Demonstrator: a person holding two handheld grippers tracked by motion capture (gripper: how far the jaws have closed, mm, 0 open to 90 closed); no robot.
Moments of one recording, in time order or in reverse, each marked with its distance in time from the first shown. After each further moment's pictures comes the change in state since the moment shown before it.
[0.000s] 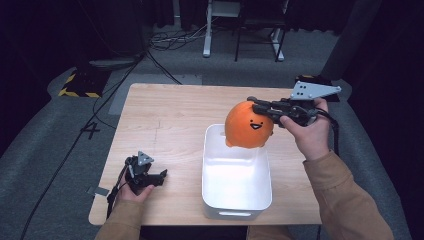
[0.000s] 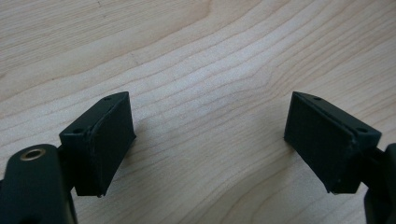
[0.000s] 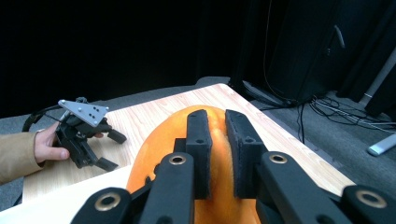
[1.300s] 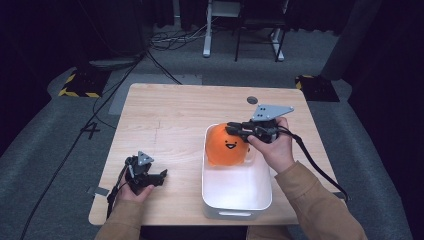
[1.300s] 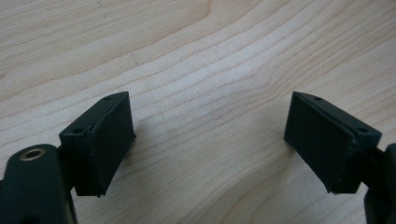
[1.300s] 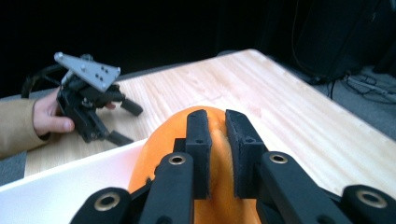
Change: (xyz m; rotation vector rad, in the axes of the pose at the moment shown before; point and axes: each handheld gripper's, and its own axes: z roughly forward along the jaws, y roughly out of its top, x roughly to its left) left arm 0.000 0.000 0.000 0.000 0.000 0.000; right arm 0.028 -0.054 0.072 0.106 0.072 0.013
